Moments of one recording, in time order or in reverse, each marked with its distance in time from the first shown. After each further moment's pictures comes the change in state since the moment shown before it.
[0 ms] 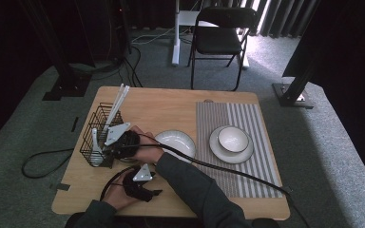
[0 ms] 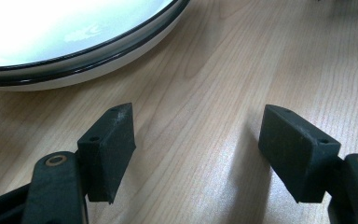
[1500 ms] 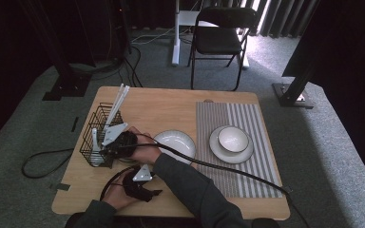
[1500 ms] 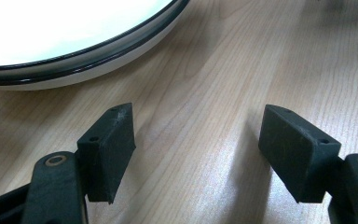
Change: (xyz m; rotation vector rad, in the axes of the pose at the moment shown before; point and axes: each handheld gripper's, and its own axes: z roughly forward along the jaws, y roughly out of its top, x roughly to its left) left arm 0.000 0.000 0.000 -0.001 0.000 -0.002; right arm 0.001 0.003 0.008 -0.008 0.000 0.006
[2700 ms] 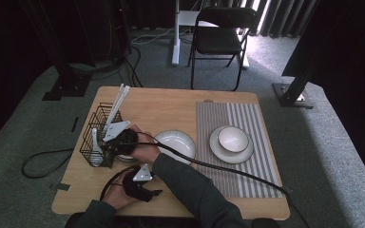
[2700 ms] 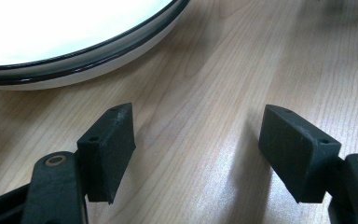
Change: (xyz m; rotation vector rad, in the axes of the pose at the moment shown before) left arm 0.000 0.000 0.000 -0.003 0.000 -0.003; right arm -0.006 -0.002 0.000 -0.043 -0.061 0.049
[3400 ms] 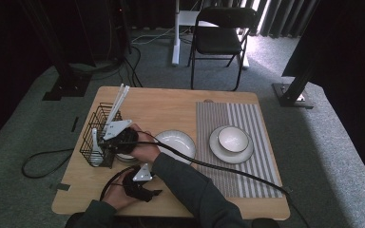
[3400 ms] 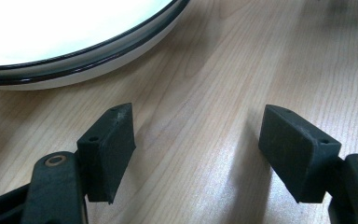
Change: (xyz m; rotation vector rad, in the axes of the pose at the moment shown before) left arm 0.001 0.000 0.000 0.005 0.005 0.009; right arm -0.001 0.005 -0.006 -0.047 -0.005 0.005
